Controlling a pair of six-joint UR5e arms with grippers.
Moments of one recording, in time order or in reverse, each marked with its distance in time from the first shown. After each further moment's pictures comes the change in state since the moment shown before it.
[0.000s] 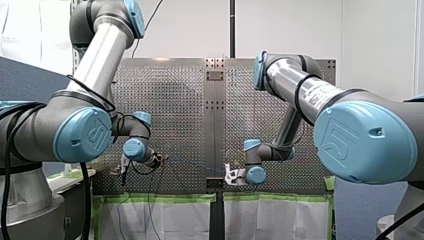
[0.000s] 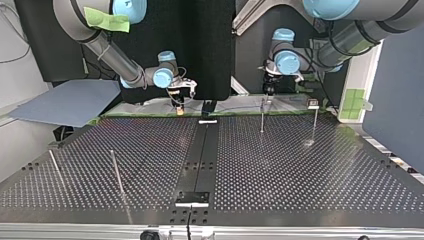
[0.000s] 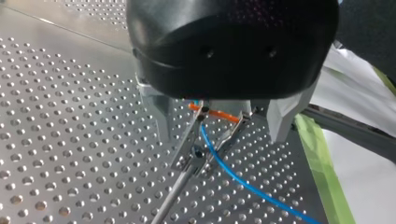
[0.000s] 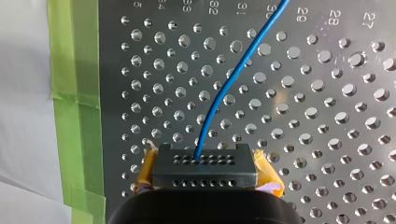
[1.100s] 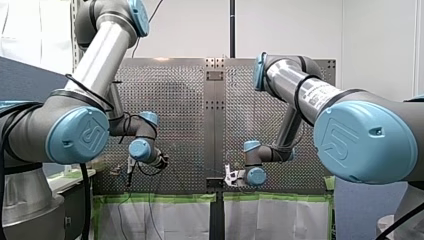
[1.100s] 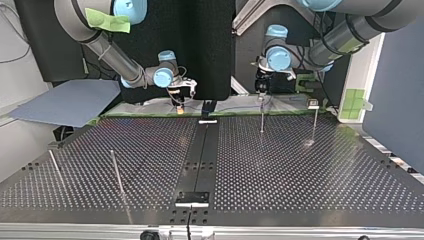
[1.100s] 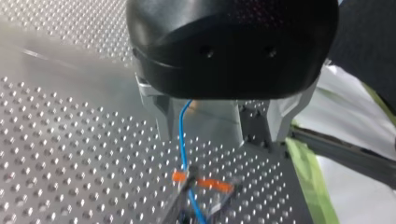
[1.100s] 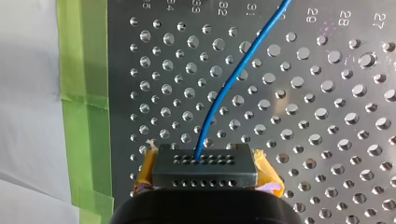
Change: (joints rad) left arm -0.079 0.000 0.000 -0.003 -0.025 0.011; right arm 0.000 0.008 0.000 -0.001 -0.001 0.003
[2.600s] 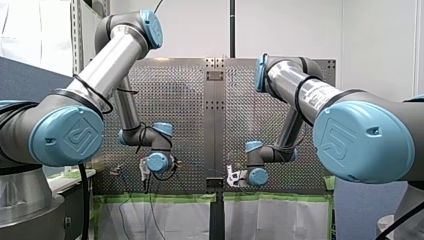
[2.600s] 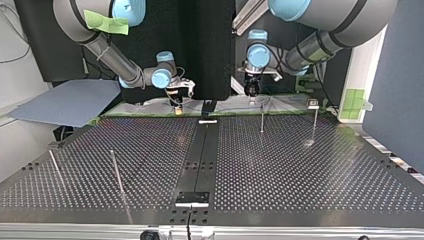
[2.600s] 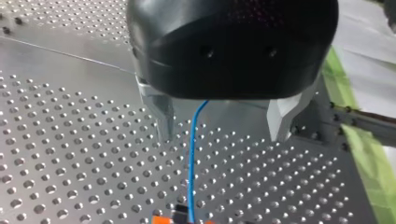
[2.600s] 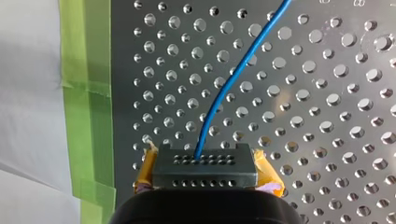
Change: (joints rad) left arm -0.134 -0.135 0.104 0.191 -0.223 -0.119; right arm -0.016 0.007 -0.007 0.004 -0.006 -0.007
